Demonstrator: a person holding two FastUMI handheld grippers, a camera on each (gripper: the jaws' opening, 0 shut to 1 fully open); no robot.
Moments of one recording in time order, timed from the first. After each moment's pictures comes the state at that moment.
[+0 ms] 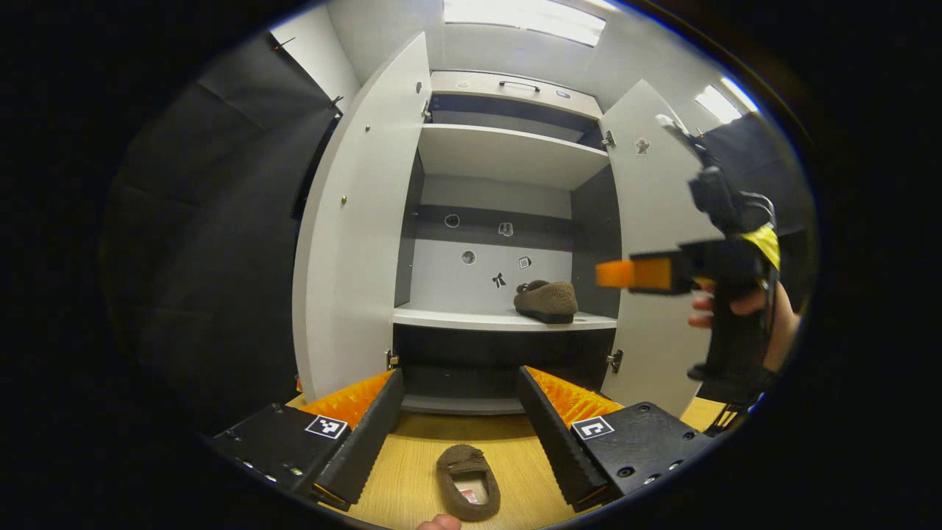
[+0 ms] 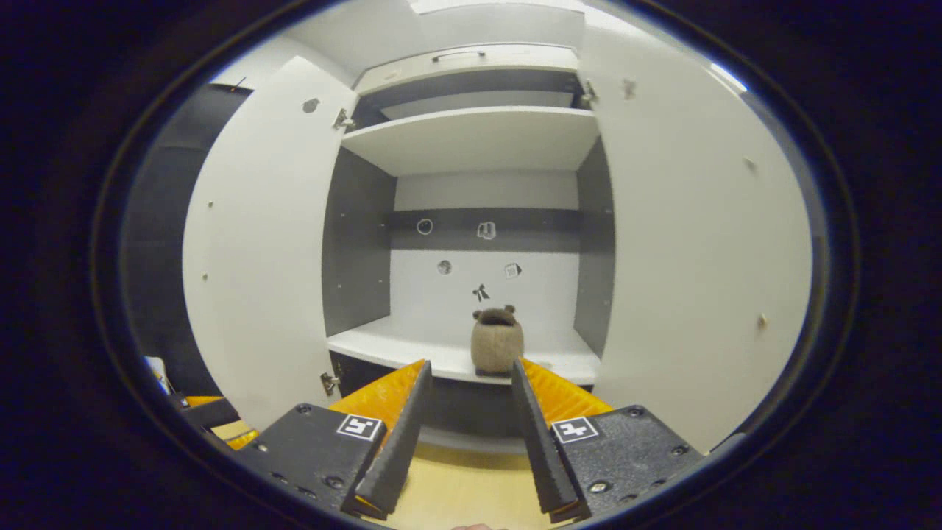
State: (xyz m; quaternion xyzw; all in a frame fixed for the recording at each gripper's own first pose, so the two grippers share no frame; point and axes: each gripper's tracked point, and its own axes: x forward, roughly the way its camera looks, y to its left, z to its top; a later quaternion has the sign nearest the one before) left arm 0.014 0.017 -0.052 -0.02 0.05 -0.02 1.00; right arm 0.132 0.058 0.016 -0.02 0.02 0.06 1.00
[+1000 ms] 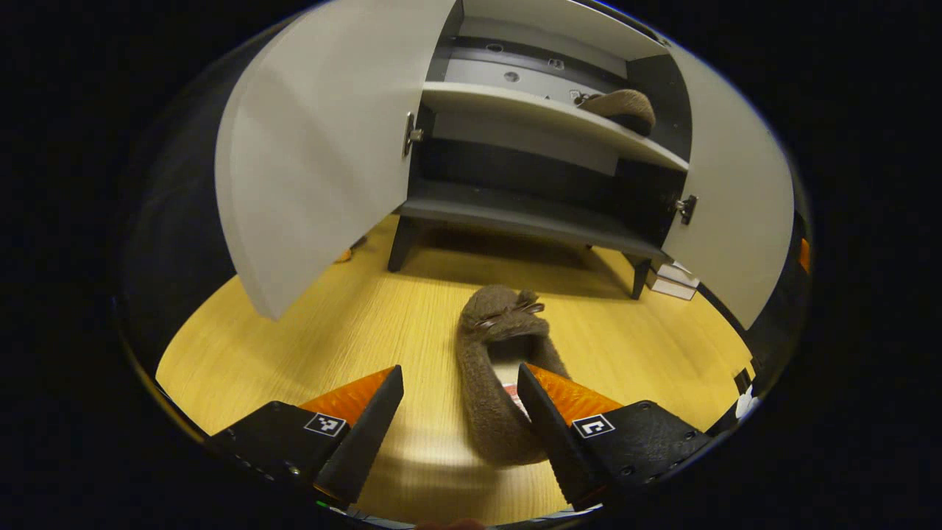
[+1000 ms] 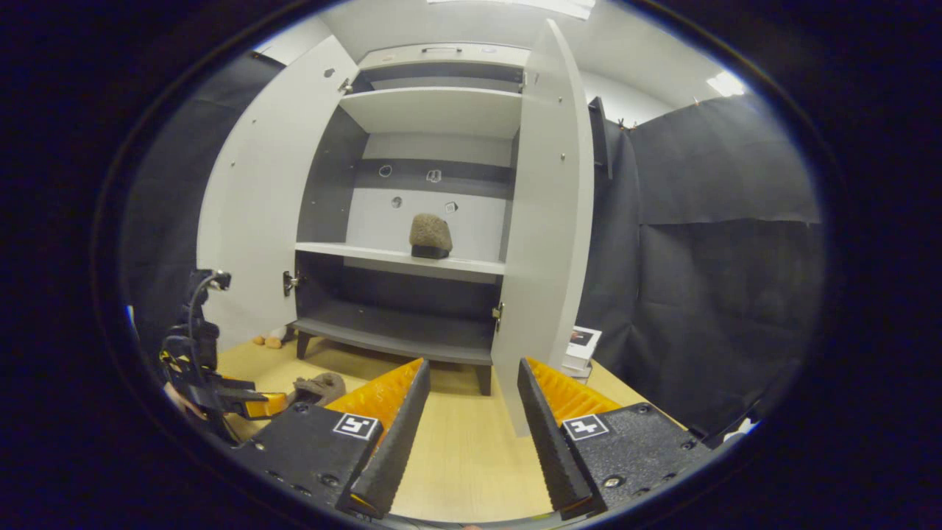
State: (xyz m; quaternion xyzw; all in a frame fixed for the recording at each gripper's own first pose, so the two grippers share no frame) left arm 0.000 0.044 -0.329 -0.08 0.37 0.01 0.93; right arm 0.008 -0.023 -0.101 -0.08 0.07 -0.03 0.99
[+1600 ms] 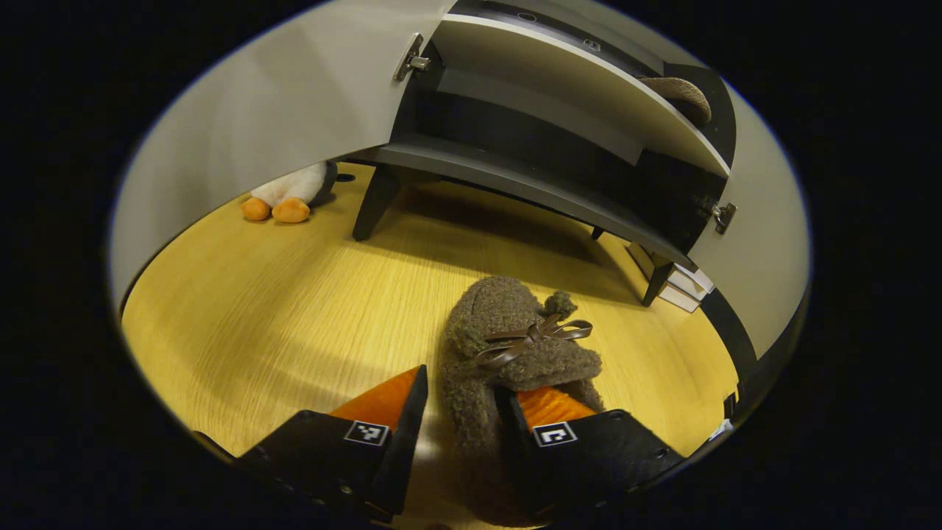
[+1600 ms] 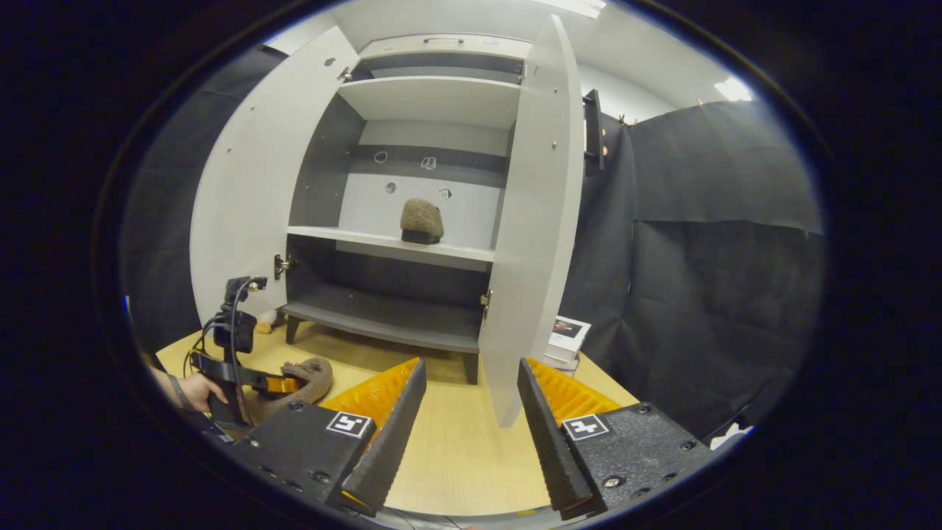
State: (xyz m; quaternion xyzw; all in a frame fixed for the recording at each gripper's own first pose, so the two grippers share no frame) left arm 0.057 0.026 -0.370 -0.15 0.39 -0.02 0.91; right arm 0.005 -0.041 -0.110 -0.09 0.09 -0.05 0.99
